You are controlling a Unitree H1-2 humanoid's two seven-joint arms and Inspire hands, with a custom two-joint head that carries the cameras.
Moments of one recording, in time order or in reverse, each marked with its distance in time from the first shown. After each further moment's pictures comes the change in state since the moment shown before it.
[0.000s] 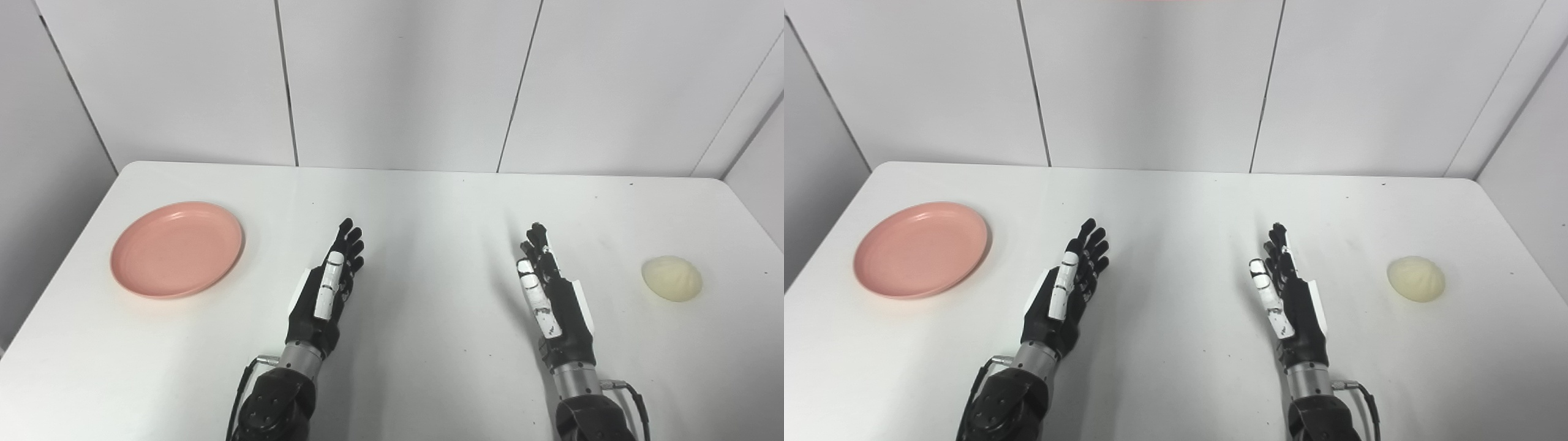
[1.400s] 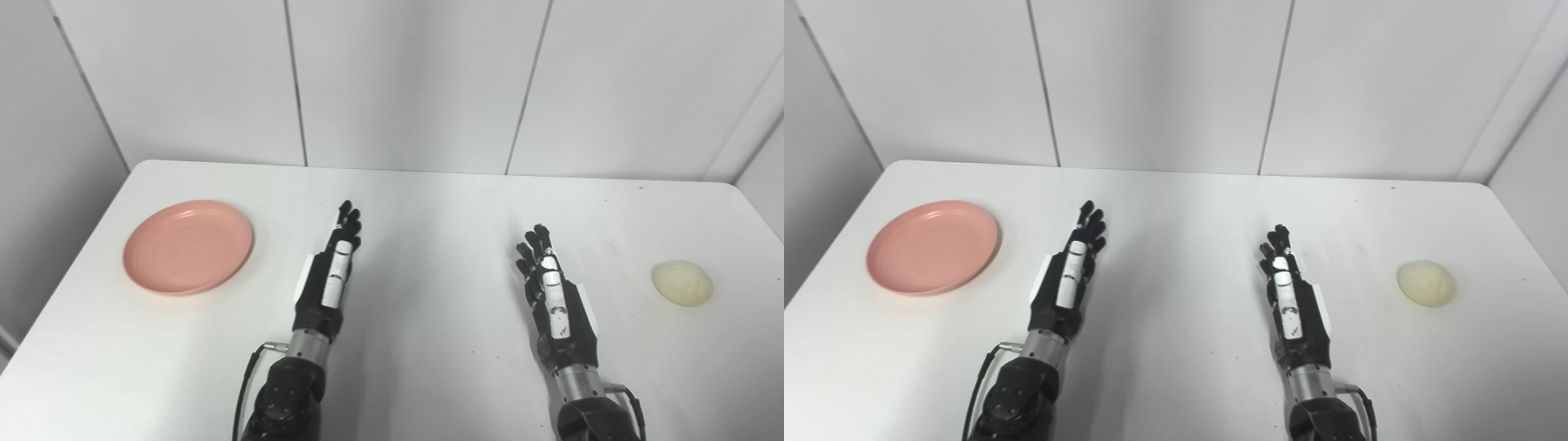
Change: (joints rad) left arm -0.068 -0.016 -0.018 0.131 0.113 -0.196 0.107; right arm -0.013 -0.013 -0.022 0.038 0.181 -0.010 0.086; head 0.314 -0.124
